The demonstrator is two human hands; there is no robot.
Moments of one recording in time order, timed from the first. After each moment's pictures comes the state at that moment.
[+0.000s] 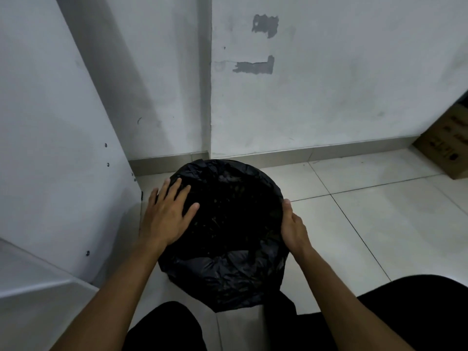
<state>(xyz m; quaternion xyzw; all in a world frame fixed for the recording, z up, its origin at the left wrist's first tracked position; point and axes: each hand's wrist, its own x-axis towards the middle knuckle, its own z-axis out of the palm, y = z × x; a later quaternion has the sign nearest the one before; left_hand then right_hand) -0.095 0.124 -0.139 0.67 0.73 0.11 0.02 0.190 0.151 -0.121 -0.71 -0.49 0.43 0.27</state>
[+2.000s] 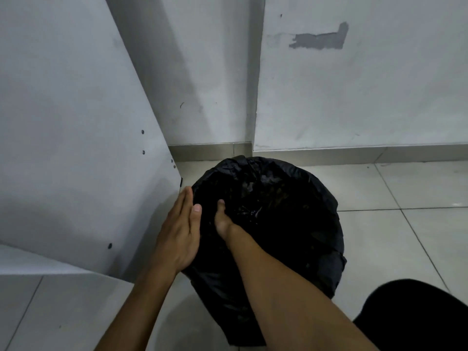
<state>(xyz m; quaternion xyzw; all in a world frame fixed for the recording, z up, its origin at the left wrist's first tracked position) -0.083 0.088 -0.141 0.48 0.80 0.29 0.23 -0.010 0.192 -0.194 -0.57 -0.47 0.68 0.04</state>
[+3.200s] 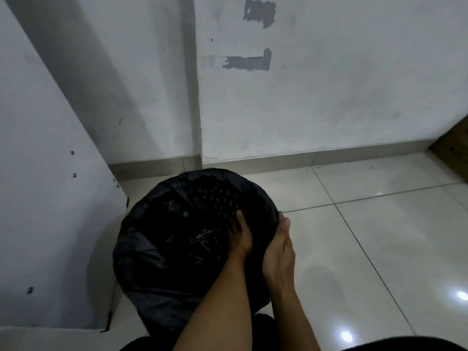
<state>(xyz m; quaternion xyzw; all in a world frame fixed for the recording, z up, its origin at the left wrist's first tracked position) 0.103 0.232 -0.247 0.24 0.70 0.35 0.57 0.174 0.159 -0.130 -0.68 -0.40 0.46 0.41</state>
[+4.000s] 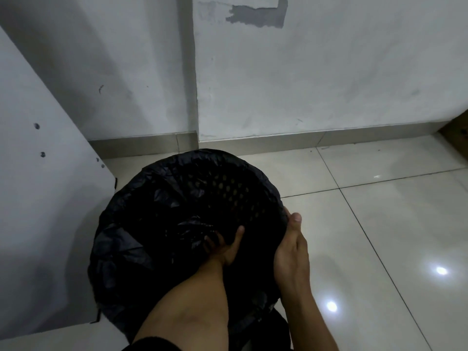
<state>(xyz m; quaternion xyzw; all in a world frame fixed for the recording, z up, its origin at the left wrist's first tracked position) 0.065 0.199 -0.294 0.35 0.75 0.00 0.56 0.181 0.165 -0.149 -0.69 -0.41 0.45 0.38</state>
